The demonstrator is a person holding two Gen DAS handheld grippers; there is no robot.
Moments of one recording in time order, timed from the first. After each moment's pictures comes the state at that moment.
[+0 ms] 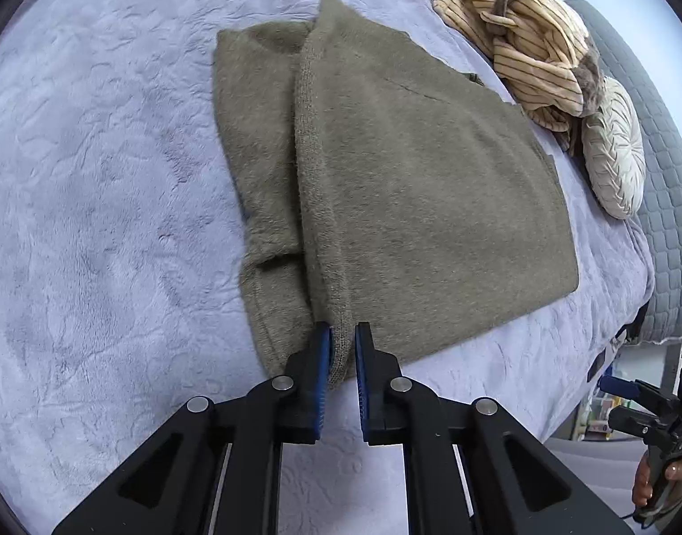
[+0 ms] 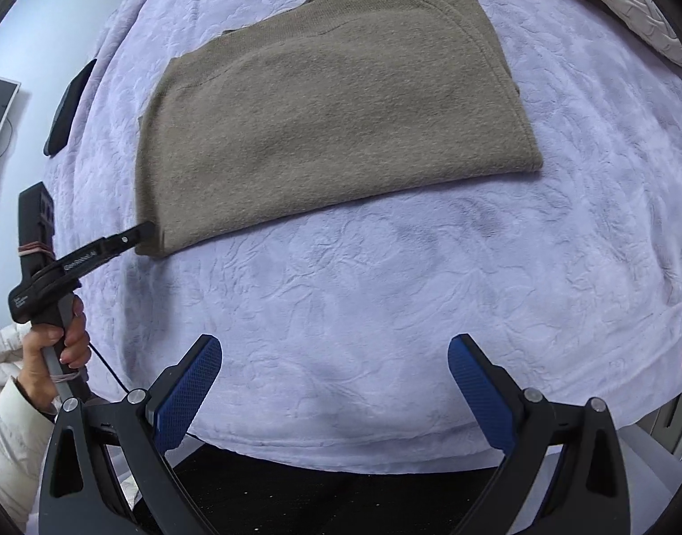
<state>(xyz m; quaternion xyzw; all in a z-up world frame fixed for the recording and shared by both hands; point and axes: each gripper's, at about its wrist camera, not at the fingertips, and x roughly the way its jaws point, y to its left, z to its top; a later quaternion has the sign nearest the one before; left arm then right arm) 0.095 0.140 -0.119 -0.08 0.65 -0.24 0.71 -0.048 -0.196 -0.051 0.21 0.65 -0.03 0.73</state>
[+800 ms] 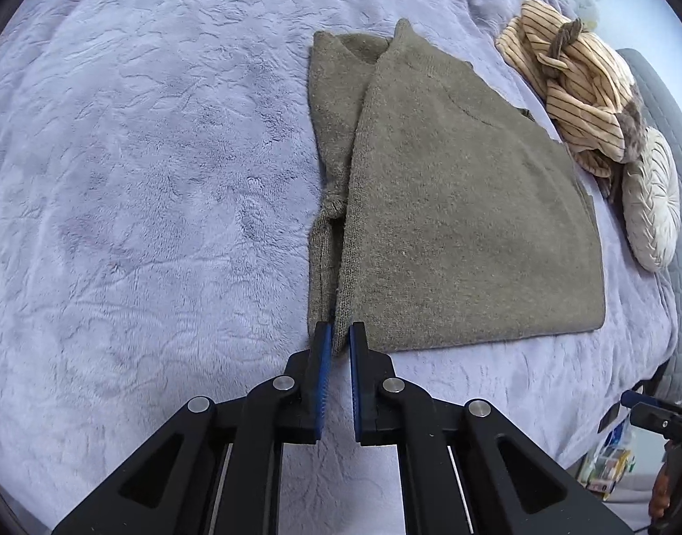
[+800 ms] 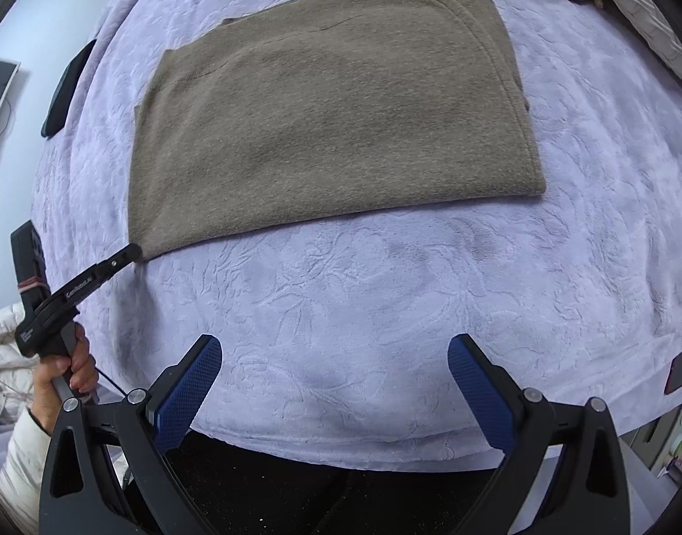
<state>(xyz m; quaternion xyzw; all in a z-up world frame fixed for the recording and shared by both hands) 0.059 0.159 -0.112 -0.11 0.64 -0.13 0.75 -0.025 -0.215 -0.052 0.19 0.69 0.00 0.70</state>
